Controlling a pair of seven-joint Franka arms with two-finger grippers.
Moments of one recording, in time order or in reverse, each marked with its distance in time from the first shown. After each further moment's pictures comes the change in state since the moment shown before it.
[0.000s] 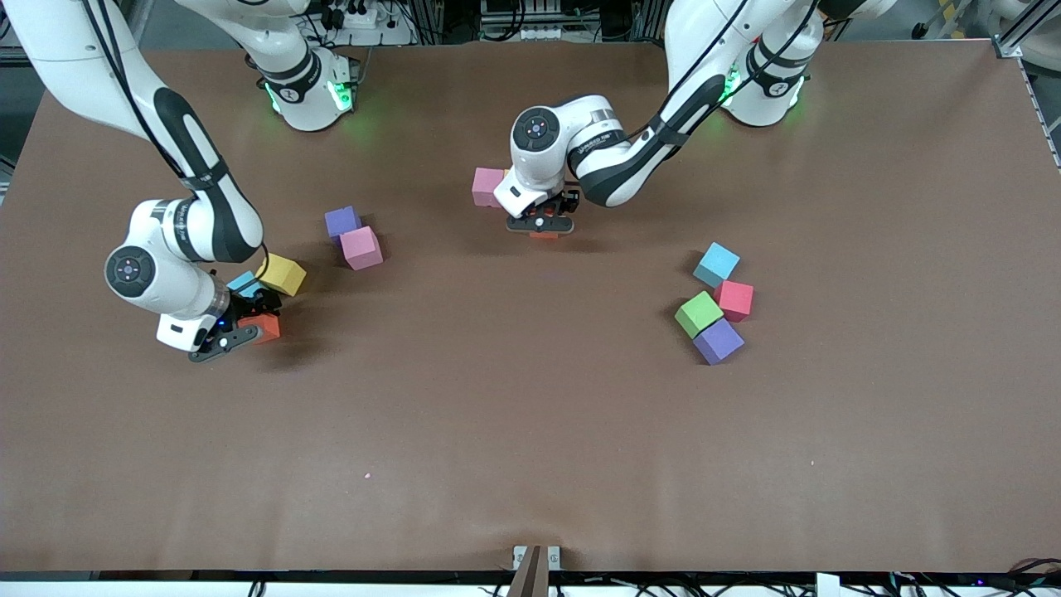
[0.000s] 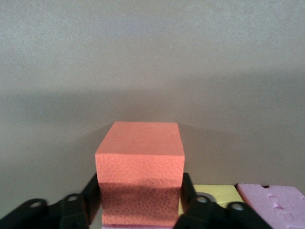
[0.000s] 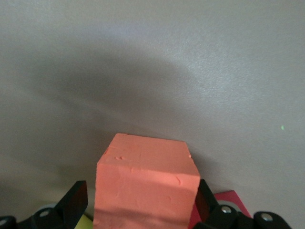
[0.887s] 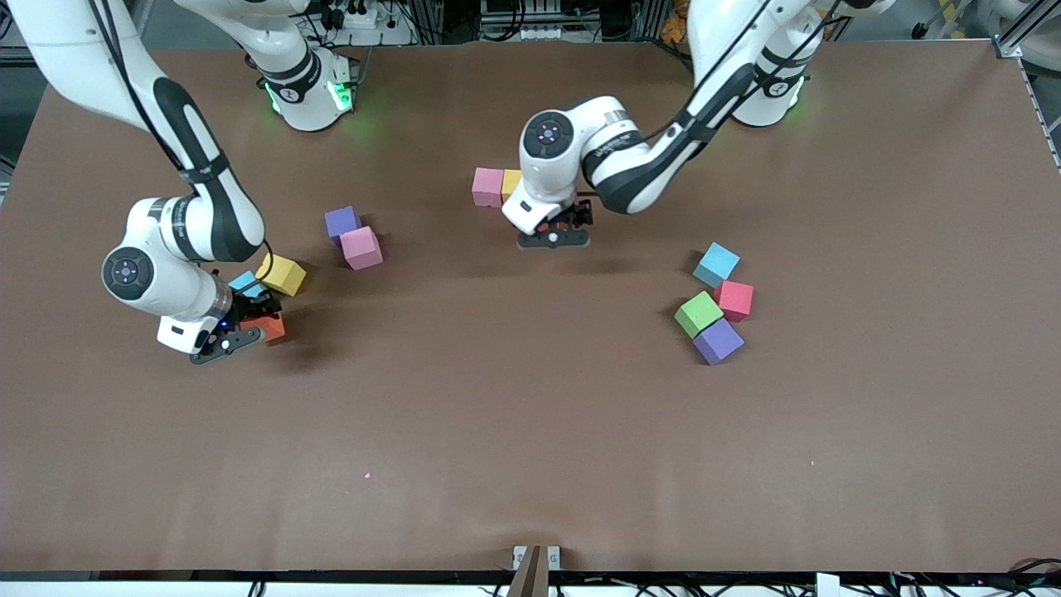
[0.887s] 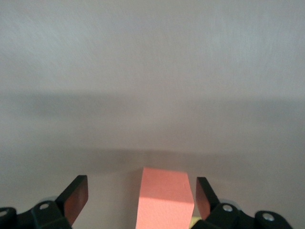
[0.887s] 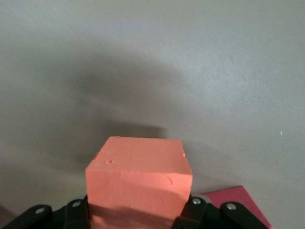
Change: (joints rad) left arm 0.097 -0.072 0.004 0.089 -0.002 -0.088 -0.012; right arm 0.059 -0.070 0.015 0.041 0.027 -0.118 0.102
